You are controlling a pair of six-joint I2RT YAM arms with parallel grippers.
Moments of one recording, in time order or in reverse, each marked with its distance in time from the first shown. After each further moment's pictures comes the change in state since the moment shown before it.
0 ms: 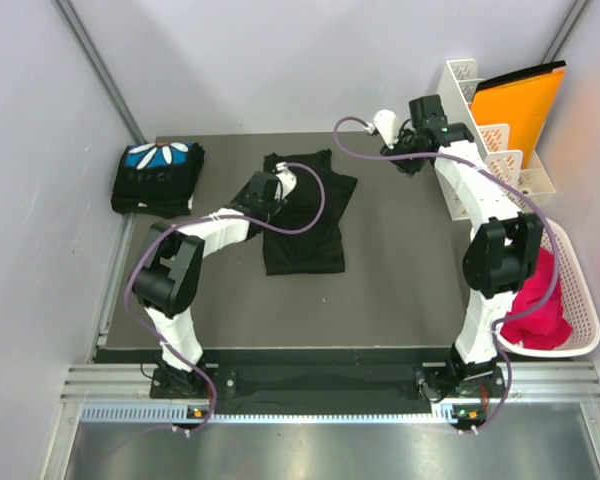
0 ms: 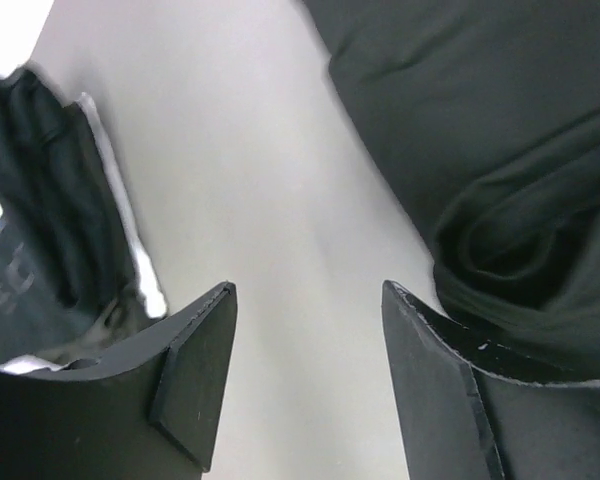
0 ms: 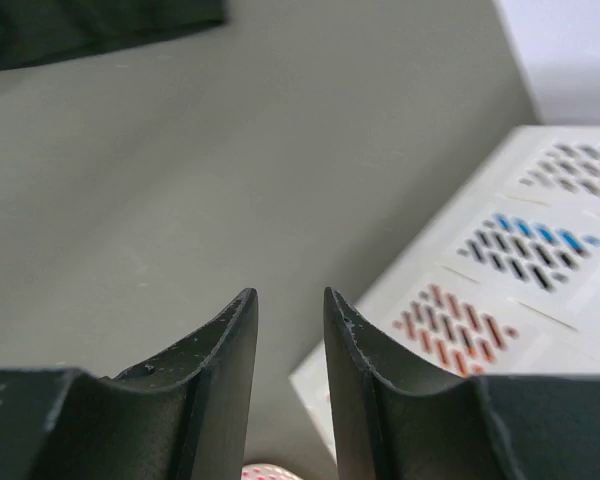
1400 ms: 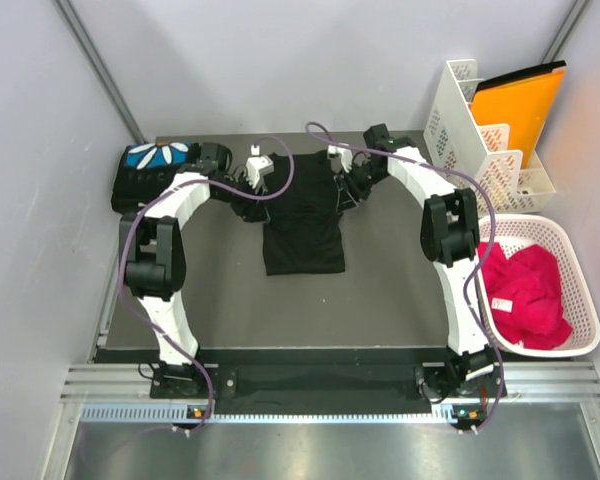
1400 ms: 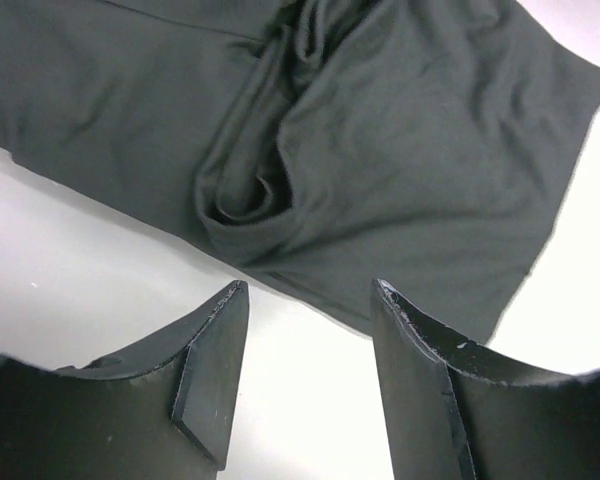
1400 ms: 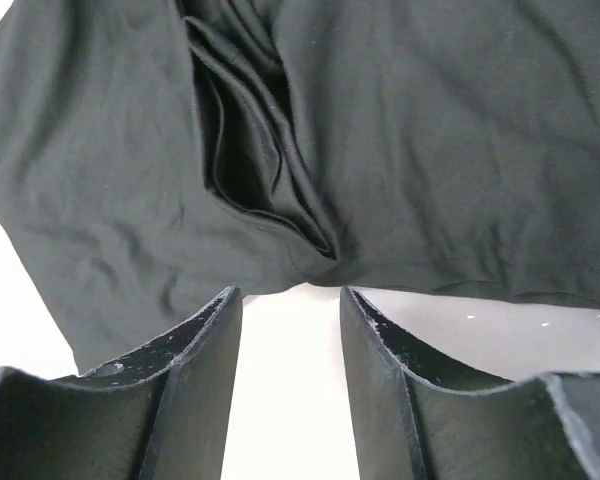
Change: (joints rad) left arm 0.315 0.081 0.348 -0.659 1.178 0.158; right arm 0.087 0.473 0.265 -0.146 -0.643 0.174
